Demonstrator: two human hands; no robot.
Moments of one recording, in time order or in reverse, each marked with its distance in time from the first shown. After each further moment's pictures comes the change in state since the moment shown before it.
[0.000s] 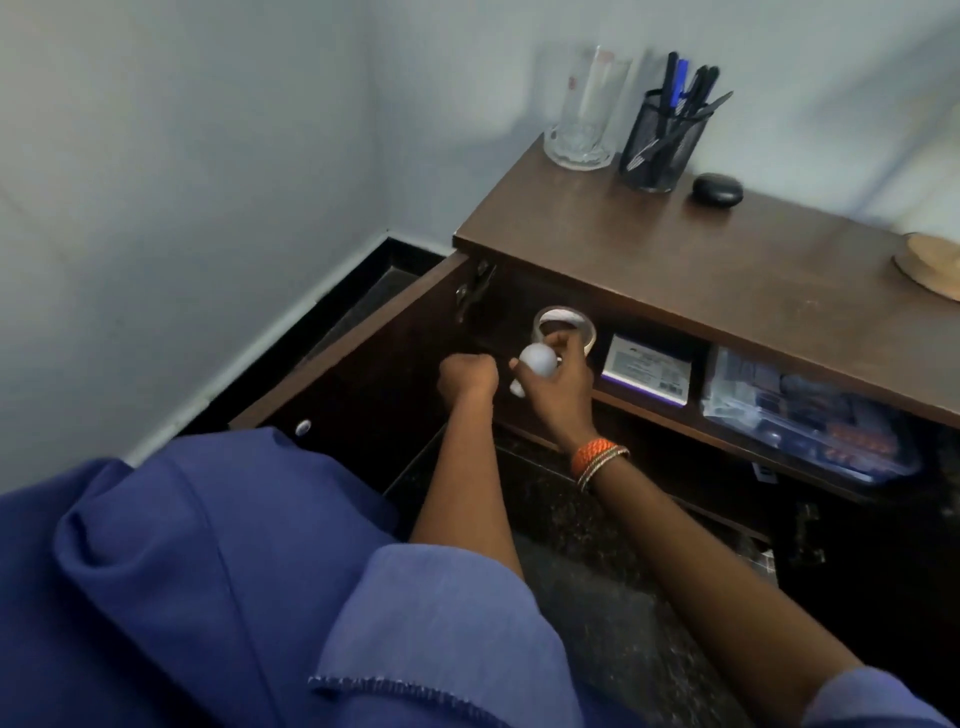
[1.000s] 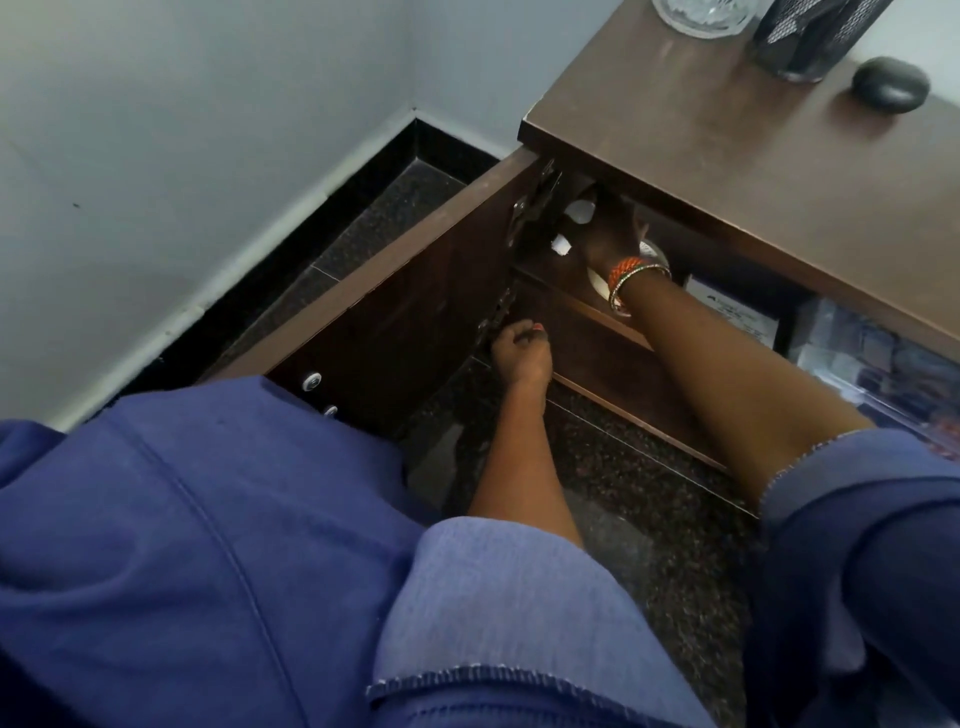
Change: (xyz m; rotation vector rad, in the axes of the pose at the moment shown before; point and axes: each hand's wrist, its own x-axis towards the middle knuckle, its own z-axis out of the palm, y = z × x) left_hand 0.037 -0.046 0.023 -0.280 -0.104 -0.088; right_hand 0.148 0.012 0.054 -0.652 -0.170 0.007
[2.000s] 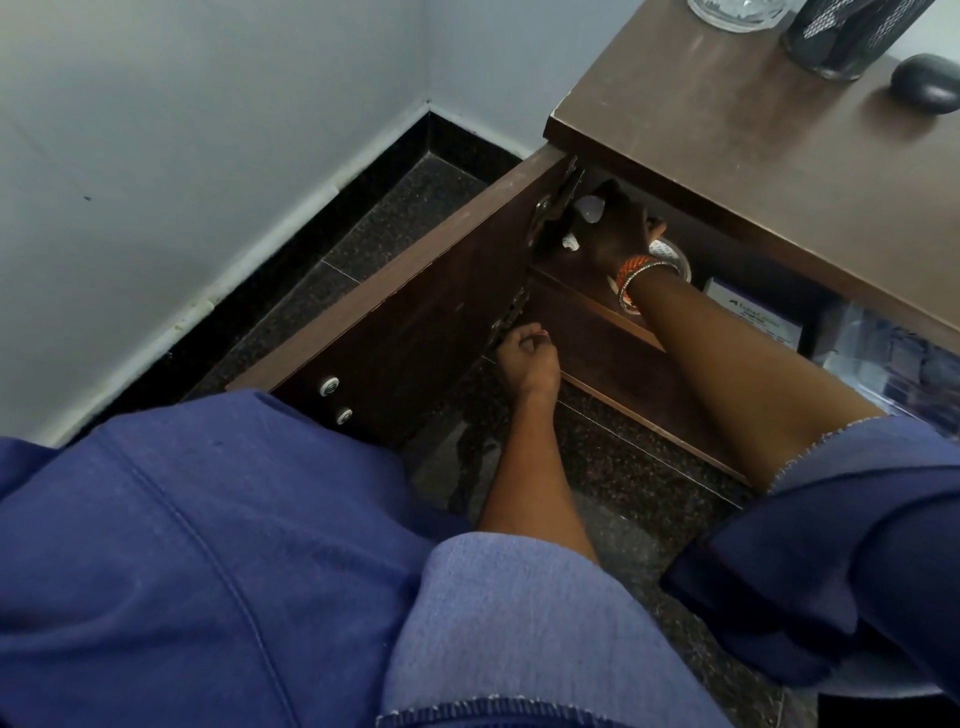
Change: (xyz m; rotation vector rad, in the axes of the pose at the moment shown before) left_hand -0.003 0.003 -0.007 0.005 0.075 0.040; right_hand 0.016 0.003 0.015 -0.092 -0.014 0.003
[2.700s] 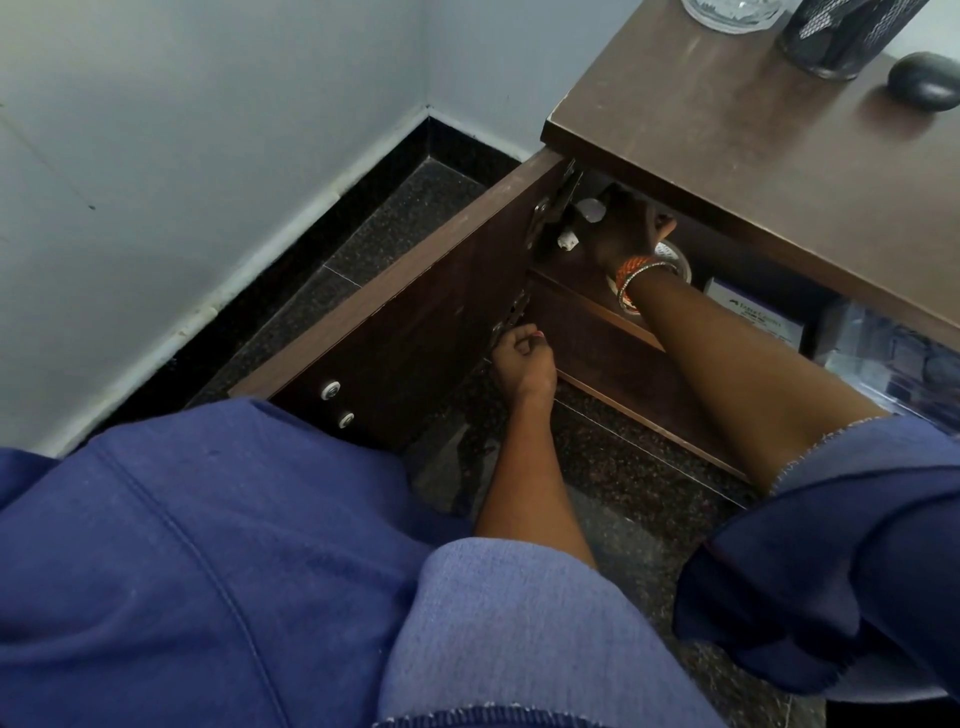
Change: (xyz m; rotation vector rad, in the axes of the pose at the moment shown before) left_hand 0.005 -0.002 -0.003 0.012 0.027 0.035; right_hand -0.013 -0.004 -0.009 -0.010 0.105 0.011
